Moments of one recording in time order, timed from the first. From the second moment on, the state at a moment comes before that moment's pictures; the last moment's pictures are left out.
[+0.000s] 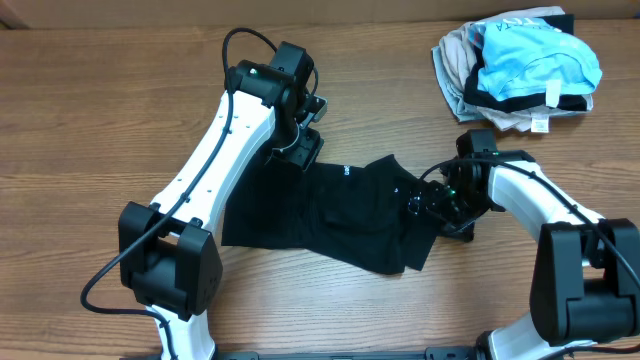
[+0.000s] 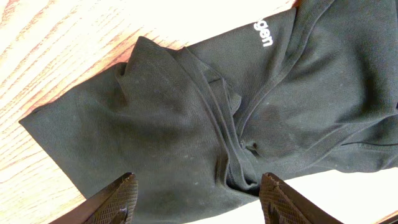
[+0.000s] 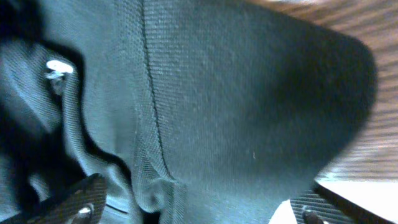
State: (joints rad) left arm -0.40 1.97 1.79 -1.29 0.12 0.06; right arm 0.06 1.74 0.97 -0.83 -0.43 0.41
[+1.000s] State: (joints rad) left arm -0.30 1.97 1.79 -1.28 0.03 0.06; right arm -0.26 1.60 1.08 -1.14 -0.48 0.18
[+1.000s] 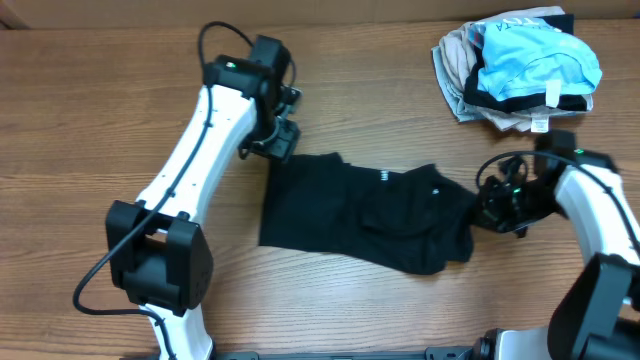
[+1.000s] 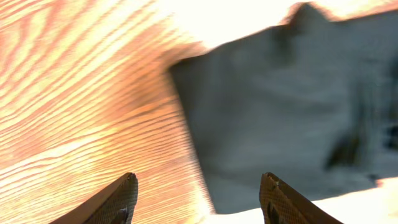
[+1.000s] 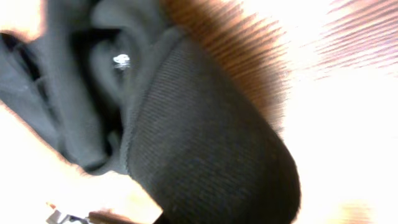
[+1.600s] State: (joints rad) left arm -0.15 1.97 1.79 -1.27 0.02 0.06; right arm 0.16 1.60 1.40 -1.12 -0.47 0.21
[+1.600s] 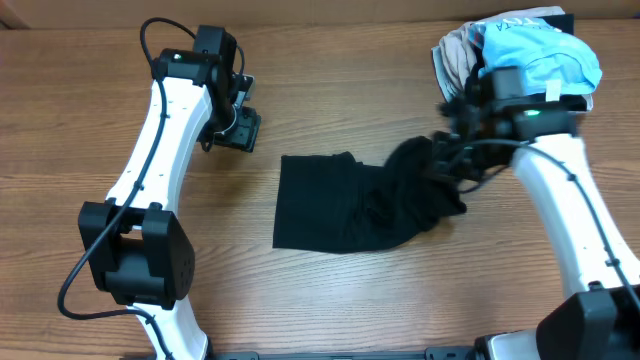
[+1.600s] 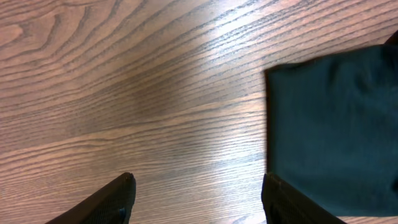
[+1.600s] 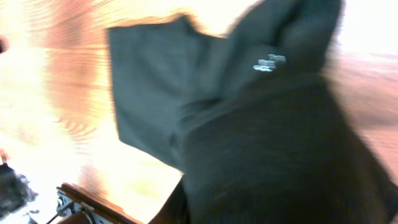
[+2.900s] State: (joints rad) left arm -0.08 1.97 1.79 -1.18 0.02 0.06; right arm 0.74 1.90 1.58 -0.80 -0.39 0.47
